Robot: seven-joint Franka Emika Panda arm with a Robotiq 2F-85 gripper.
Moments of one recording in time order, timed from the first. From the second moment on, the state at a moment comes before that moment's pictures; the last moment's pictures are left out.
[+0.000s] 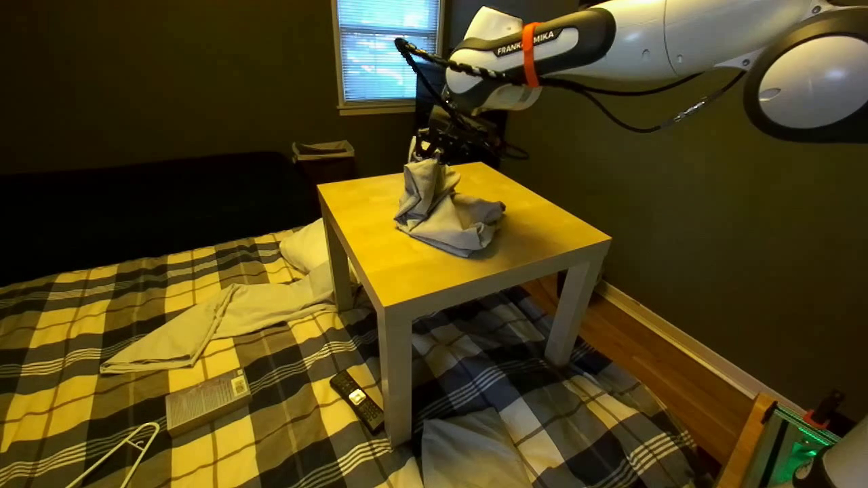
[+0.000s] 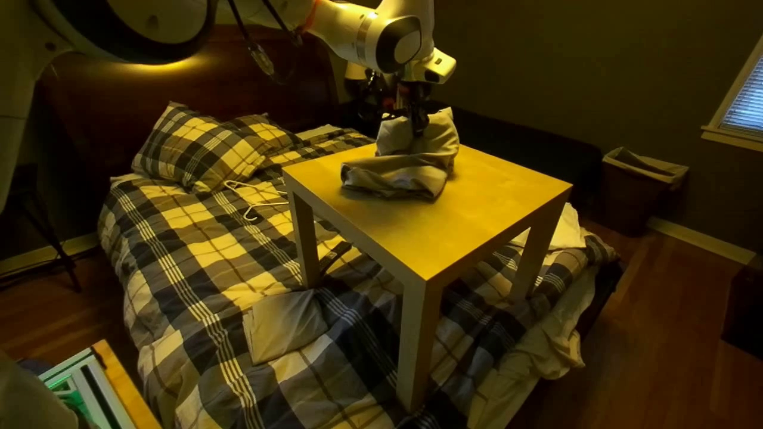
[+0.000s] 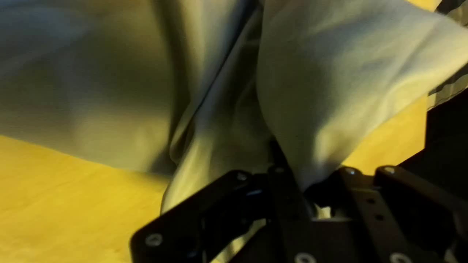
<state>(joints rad) 0.10 0.54 -0.10 -1.36 0.16 2.31 0.62</state>
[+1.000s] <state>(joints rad) 0.07 0.35 -0.11 -1.69 0.13 2.12 0.83</state>
